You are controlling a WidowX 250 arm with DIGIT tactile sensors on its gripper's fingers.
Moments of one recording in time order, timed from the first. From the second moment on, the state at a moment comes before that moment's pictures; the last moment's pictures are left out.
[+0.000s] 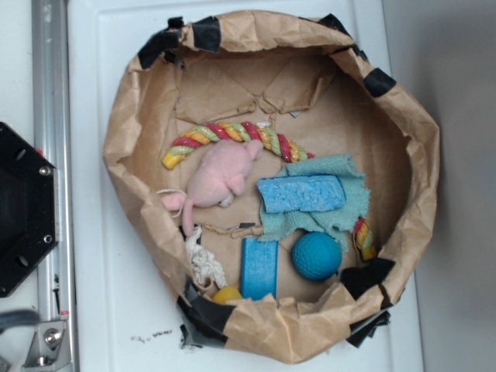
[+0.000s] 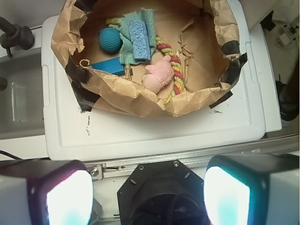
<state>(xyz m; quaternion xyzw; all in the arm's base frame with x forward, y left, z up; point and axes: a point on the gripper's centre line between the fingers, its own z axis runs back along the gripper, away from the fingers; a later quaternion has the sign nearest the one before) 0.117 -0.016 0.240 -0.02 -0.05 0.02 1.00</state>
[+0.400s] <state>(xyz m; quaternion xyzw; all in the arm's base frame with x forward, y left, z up) 0.116 -0.016 0.236 -0.02 -0.05 0.02 1.00</state>
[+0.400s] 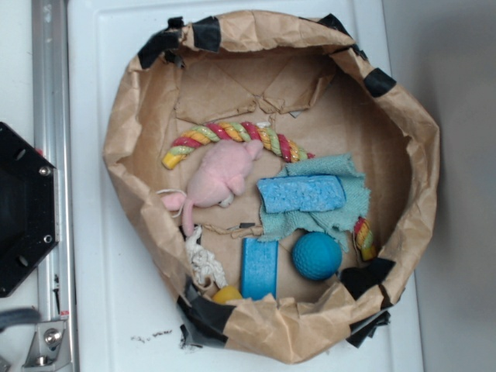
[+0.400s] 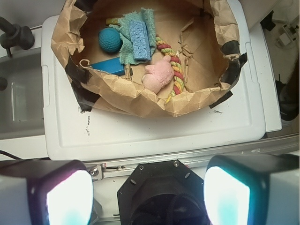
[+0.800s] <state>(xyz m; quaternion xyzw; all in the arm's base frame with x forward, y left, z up) 0.187 -0.016 0.217 -0.02 -0.09 0.07 0.99</state>
